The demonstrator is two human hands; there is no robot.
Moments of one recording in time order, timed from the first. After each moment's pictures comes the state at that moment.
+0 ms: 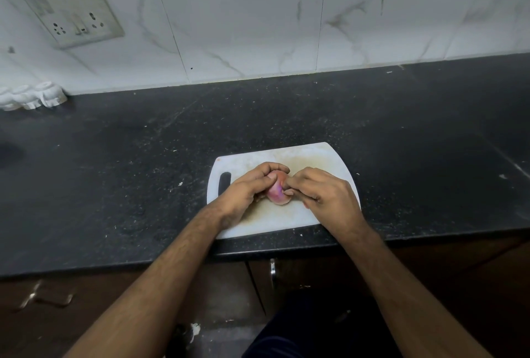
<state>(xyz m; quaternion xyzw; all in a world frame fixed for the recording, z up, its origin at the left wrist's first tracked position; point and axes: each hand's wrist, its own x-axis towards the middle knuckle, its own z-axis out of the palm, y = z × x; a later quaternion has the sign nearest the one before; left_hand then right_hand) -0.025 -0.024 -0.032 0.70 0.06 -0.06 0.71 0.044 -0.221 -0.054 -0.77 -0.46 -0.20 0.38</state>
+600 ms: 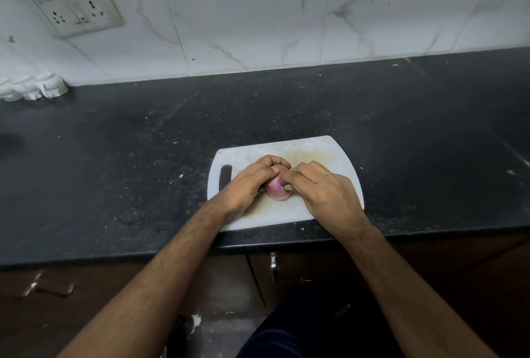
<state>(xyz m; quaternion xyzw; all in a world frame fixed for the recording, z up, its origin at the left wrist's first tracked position) -0.019 -0.026 -0.039 0.72 0.04 -0.04 0.69 0.039 -0.216 -0.055 -0.80 -0.48 -0.31 0.19</state>
